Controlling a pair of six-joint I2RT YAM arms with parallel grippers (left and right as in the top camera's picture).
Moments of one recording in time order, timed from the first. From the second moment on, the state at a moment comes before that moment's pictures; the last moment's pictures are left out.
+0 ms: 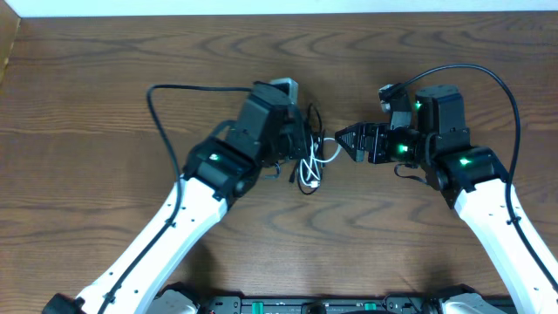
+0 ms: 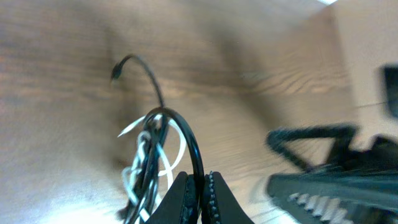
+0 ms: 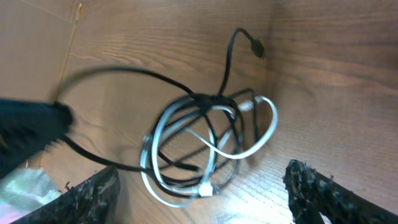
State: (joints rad) left arm -0.57 1.35 1.19 -0.55 0.19 -0.64; right arm 0.27 1.29 1.00 -0.50 -0.54 0.39
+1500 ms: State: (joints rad) left arm -0.18 1.14 1.20 -0.50 0.41 -0.68; right arm 0.36 1.56 1.00 -0.61 -0.22 0.69
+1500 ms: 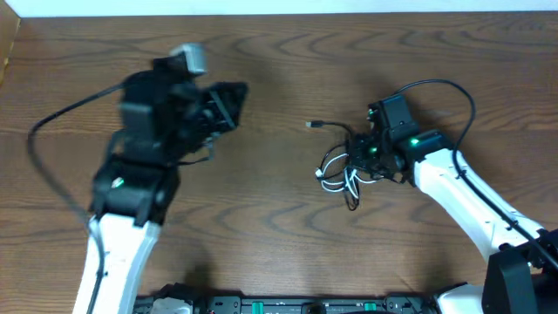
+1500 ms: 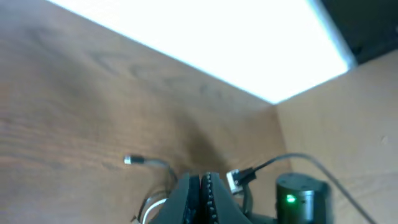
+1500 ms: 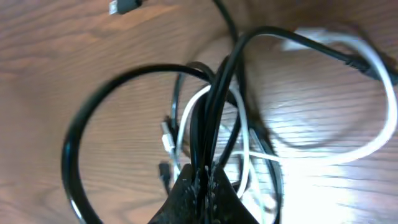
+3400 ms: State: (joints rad) left arm -0.39 1.73 1.22 -0.35 0.89 -0.26; right arm 0.16 1.52 1.25 -0.79 -1.06 0.09
